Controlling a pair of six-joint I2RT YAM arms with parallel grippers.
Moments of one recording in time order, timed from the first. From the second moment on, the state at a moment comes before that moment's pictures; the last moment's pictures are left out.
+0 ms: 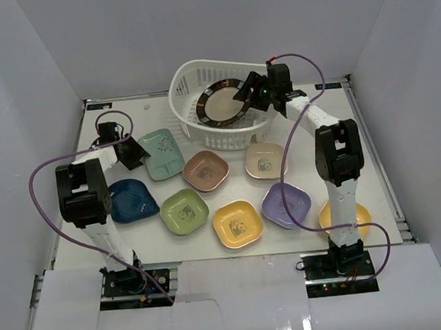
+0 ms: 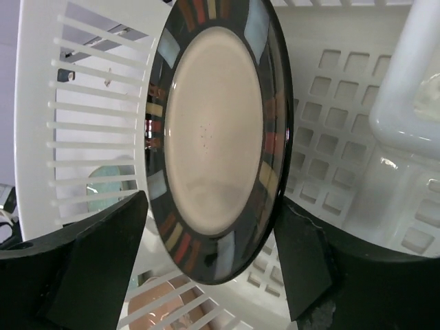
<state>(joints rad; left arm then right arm) 0.12 1.88 1.16 -0.23 0.22 -0.59 0.31 2.18 1.80 -0.12 -0.31 0.68</state>
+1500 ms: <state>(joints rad) 0.11 1.16 0.99 -0.09 0.48 -0.70 0.65 1.76 1.69 -0.19 -0.50 0.33</state>
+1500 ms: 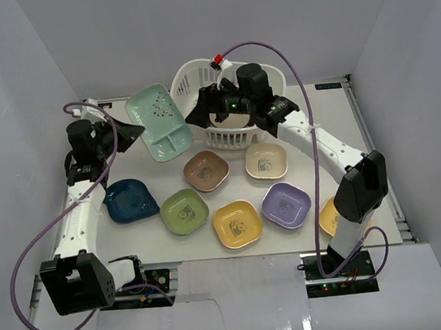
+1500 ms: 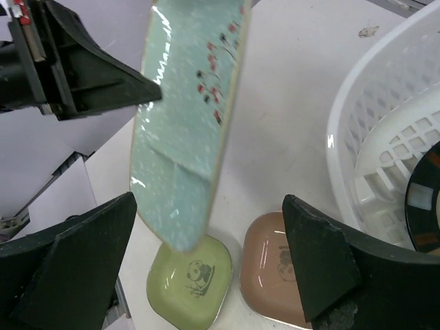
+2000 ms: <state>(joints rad) -0.08 1.22 0.97 -0.08 0.57 -0.71 0.67 1.79 1.69 -0.18 -0.32 0.38</state>
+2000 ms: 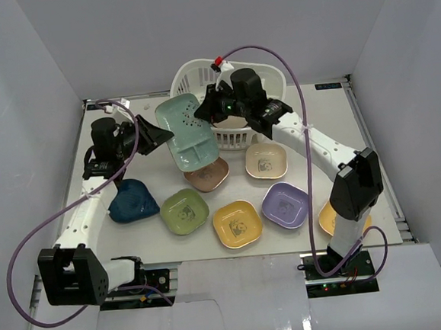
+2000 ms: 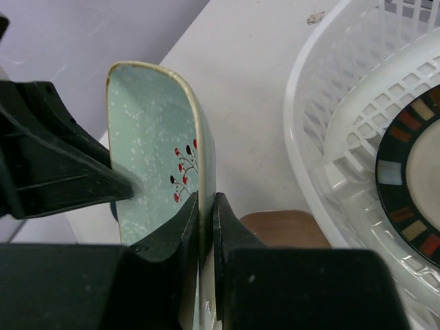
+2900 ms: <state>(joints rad) -0.13 0.90 0.89 -0.67 -0.06 -0.68 0.31 2.31 2.07 -0.24 -0.28 0.60</state>
